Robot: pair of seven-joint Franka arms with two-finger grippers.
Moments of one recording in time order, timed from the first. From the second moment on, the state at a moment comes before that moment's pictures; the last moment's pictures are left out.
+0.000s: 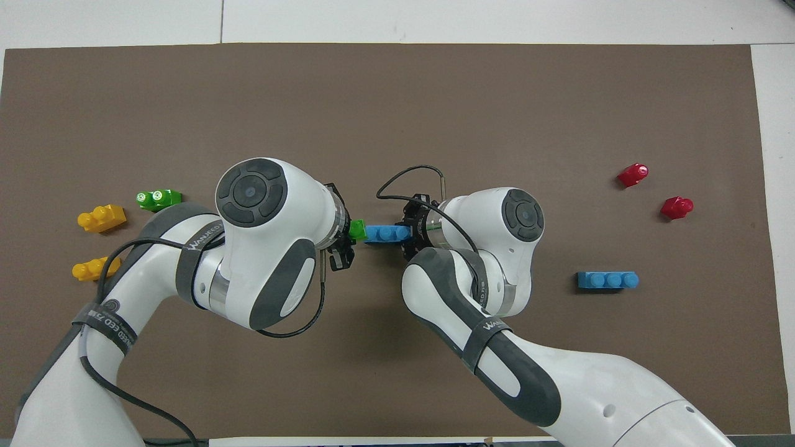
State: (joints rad) left arm -0.55 0.20 -0.06 -1.89 -0.14 2.17 -2.24; right arm 0.52 0.39 0.04 -2.00 0.69 2.57 1.60
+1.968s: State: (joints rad) left arm -0.61 0.30 -0.06 -1.87 -0.06 2.24 -2.25; right arm 0.52 0.39 0.04 -2.00 0.71 2.57 1.60
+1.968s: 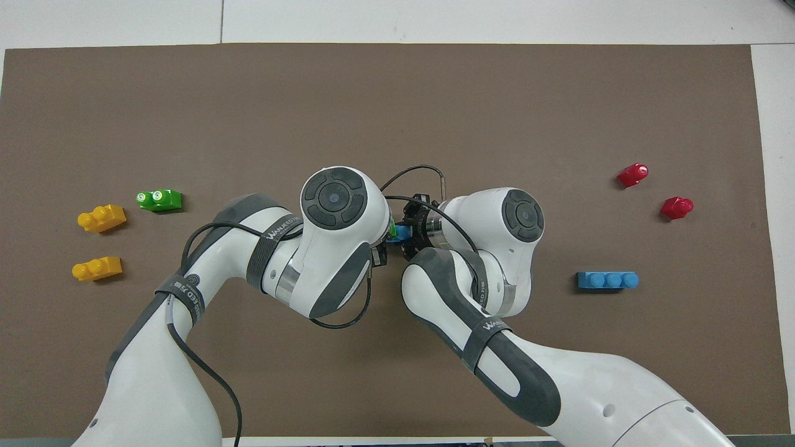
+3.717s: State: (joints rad) left arm -0.34 0.13 -0.01 -1.82 -0.06 1.98 -1.70; right arm 0.52 0.39 0.04 -1.99 0.73 2.60 1.60
